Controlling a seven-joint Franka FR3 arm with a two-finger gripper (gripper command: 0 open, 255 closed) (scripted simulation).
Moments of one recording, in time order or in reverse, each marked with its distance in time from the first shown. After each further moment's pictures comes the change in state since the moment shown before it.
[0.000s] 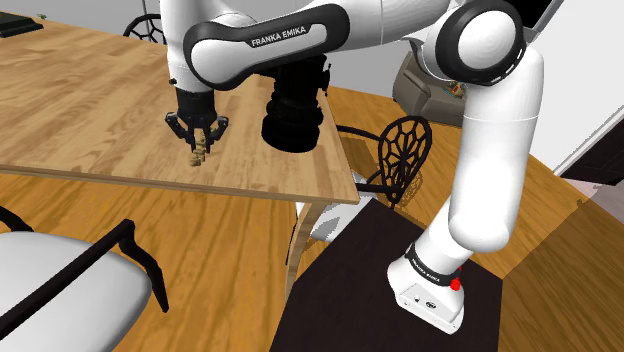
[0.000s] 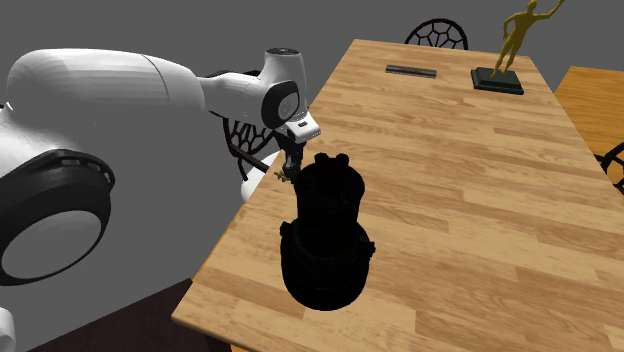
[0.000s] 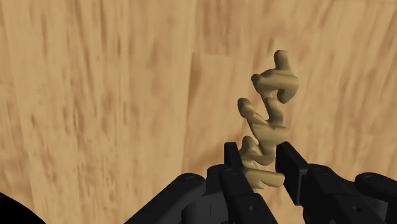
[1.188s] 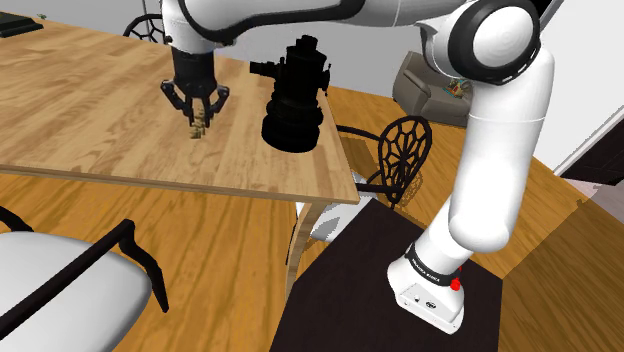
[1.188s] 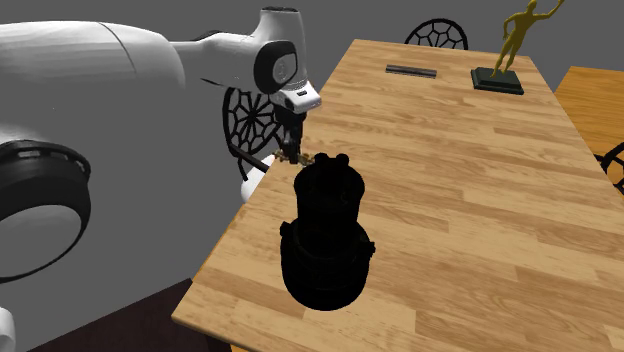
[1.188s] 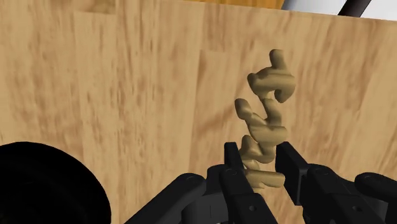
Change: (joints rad) arm 0.000 -0.048 0.015 0.127 0.033 -0.168 -0.030
